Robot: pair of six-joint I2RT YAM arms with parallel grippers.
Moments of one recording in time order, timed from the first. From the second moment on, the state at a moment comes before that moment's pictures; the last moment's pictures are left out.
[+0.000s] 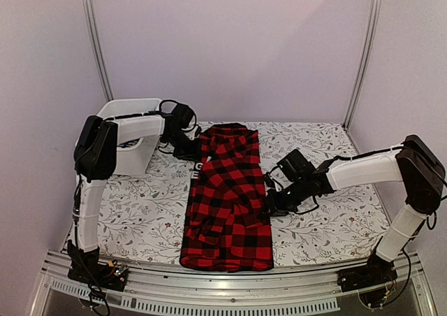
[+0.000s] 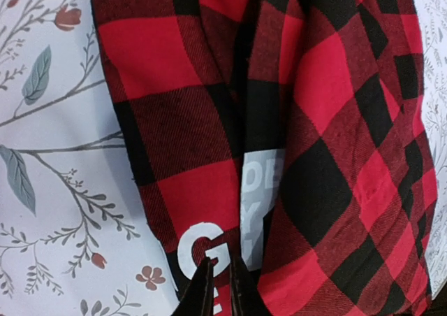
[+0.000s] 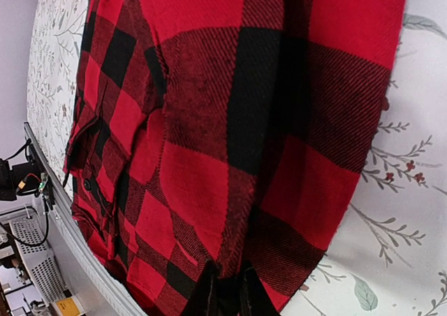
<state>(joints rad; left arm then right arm) -0.46 2.27 1.83 -0.66 0.21 -0.31 0.77 1.69 0.90 -0.25 -0.40 0.62</state>
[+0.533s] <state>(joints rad) -0.46 2.15 1.57 -0.57 0.28 -0.35 0.87 1.65 1.04 -0.48 -0.11 0.60</state>
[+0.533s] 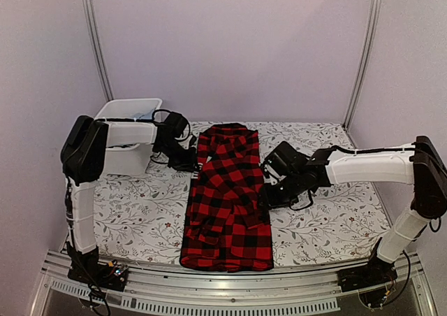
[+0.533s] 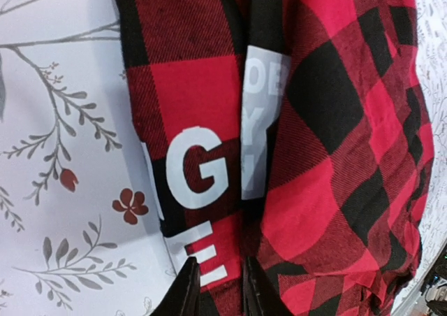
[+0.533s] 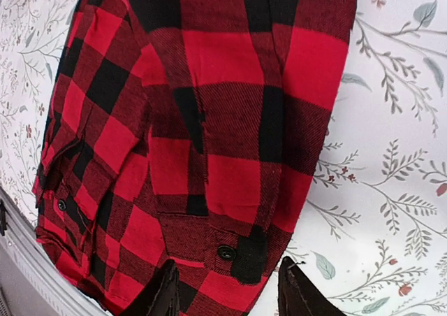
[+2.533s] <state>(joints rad) -0.57 1.73 1.08 -0.33 0.38 -0.51 1.37 2.02 1.43 -0.82 0.23 0.94</state>
